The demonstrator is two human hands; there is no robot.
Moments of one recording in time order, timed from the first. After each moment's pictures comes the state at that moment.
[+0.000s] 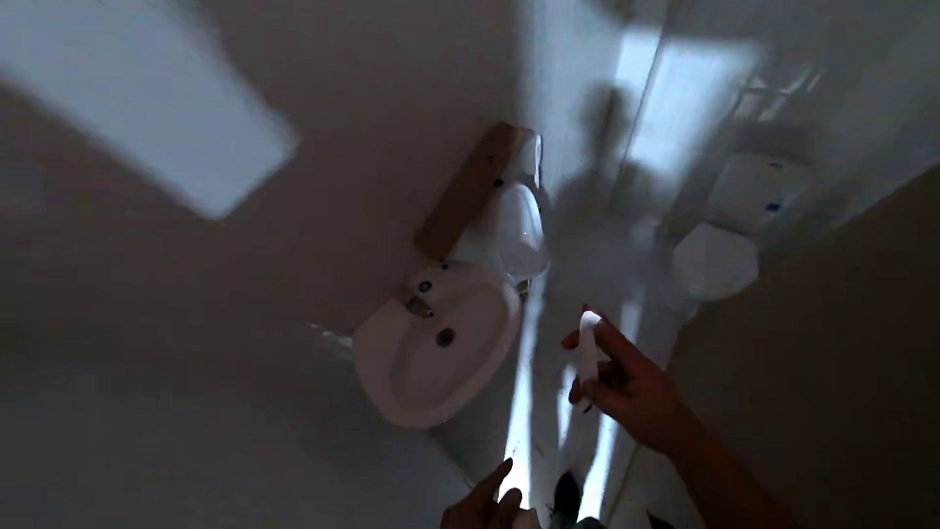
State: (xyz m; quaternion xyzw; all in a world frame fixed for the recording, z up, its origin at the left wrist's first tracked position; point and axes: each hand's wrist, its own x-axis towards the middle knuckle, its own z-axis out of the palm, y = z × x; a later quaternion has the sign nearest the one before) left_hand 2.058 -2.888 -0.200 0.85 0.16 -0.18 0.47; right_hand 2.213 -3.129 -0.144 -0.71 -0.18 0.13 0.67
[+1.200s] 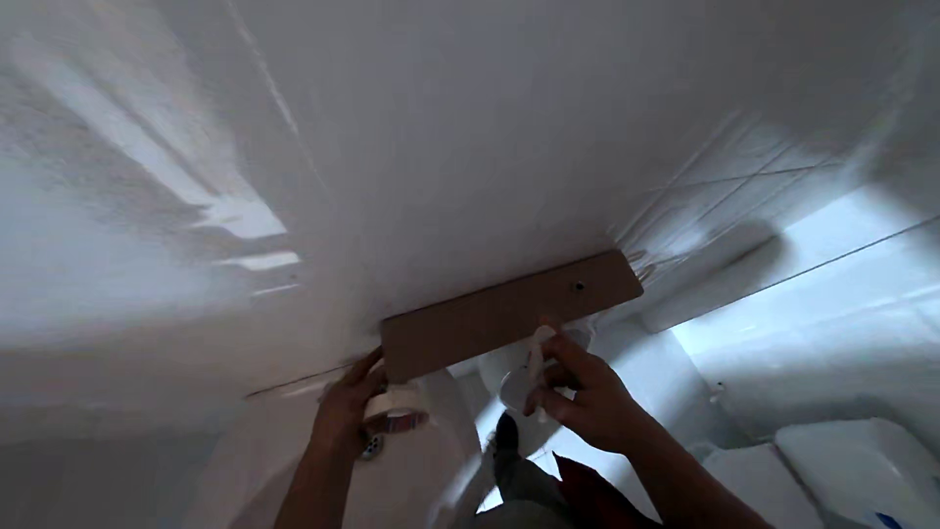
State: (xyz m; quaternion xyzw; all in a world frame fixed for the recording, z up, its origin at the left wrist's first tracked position) left_hand 2.505 -2.724 -0.262 0.52 0.48 0.14 0.69; right_hand 2.713 -2.984 -0.135 -0.69 -0.44 0.32 0.48
